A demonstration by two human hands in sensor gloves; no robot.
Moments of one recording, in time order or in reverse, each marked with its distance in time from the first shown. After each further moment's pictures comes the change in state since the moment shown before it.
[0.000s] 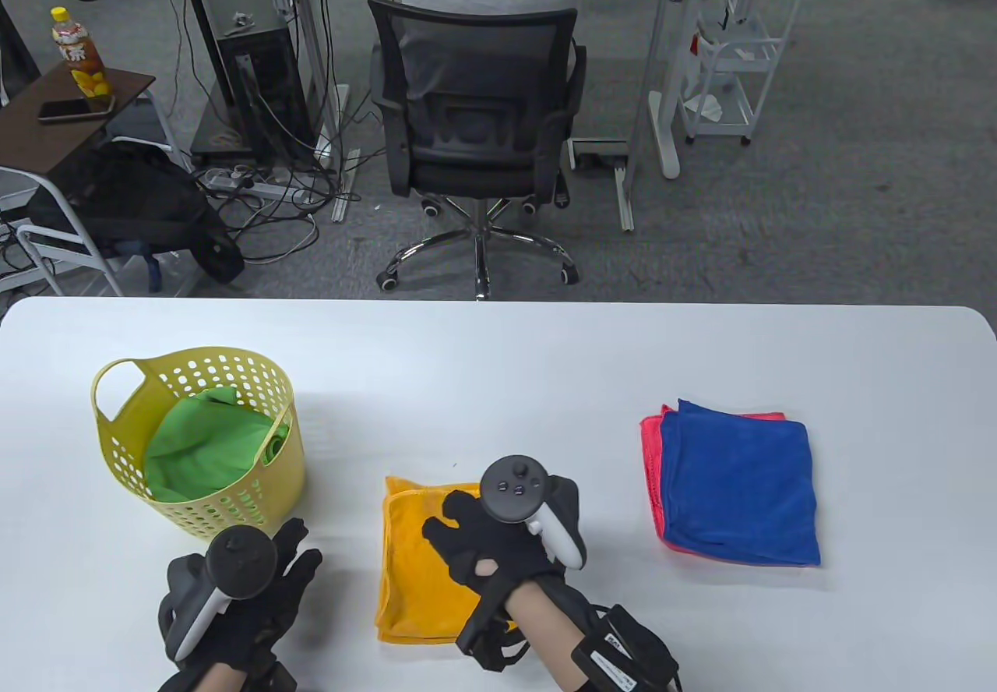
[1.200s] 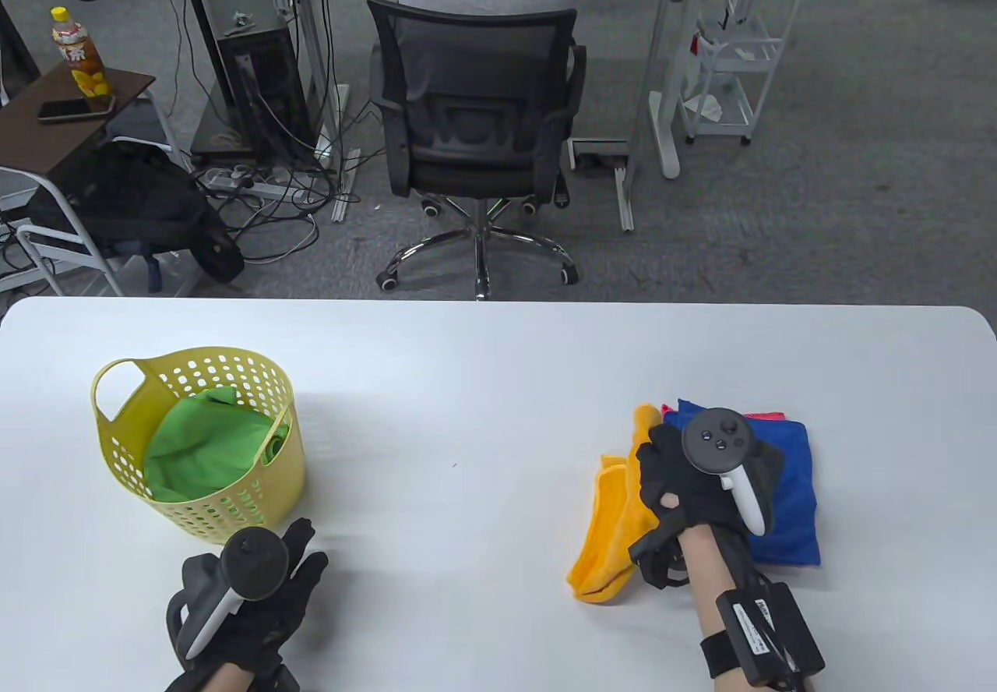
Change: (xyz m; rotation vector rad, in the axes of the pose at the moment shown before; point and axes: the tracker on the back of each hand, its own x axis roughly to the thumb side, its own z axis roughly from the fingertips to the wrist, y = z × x) left_hand 0.004 -0.008 0.000 -0.009 -0.003 -0.054; right_hand -0.093 -0.165 0.015 -0.429 0.131 0.077
